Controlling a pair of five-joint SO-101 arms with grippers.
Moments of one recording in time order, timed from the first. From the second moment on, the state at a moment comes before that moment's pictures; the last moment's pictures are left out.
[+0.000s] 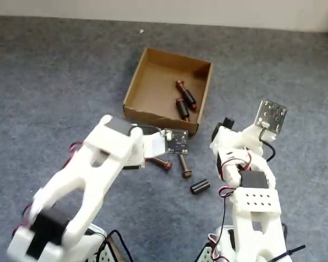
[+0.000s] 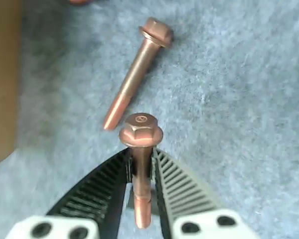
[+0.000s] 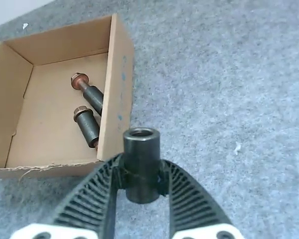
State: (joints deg) left arm 17.7 -13.2 36.4 67.8 -57.0; right arm -5.8 -51.3 67.2 29.3 -18.3
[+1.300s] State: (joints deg) left arm 17.4 -103.8 71.5 44.5 -1.7; right arm -33.1 -90.9 90.9 24.8 -5.0
